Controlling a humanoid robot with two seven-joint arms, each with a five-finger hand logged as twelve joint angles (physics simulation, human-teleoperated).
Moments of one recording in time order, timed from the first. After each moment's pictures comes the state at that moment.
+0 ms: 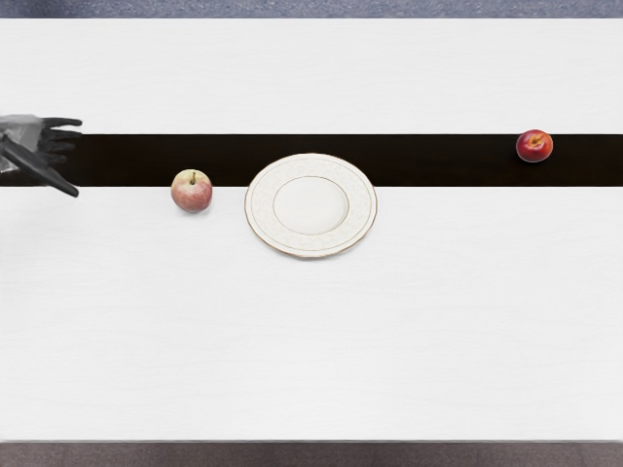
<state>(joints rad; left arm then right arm) -1.15 0.63 -0.09 -0.44 0.29 -0.61 0.09 -0.04 0.00 0.56 0.19 -0.21 -0.33 -0.25</state>
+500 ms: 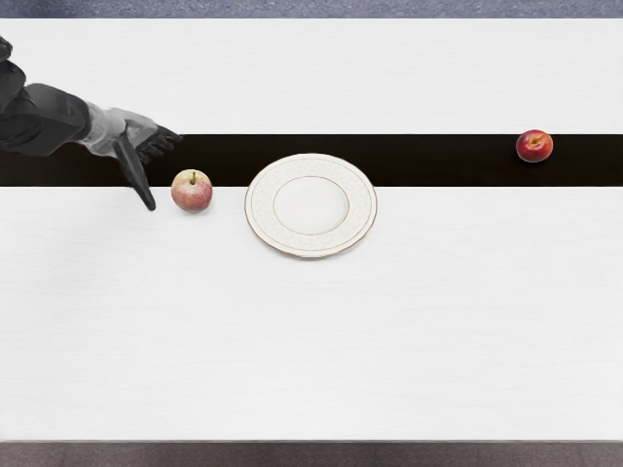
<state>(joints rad) -1.41 0.31 0.31 -0.44 0.33 -0.61 0.23 -0.04 0.00 0.56 0.19 -0.21 -0.33 -0.25</state>
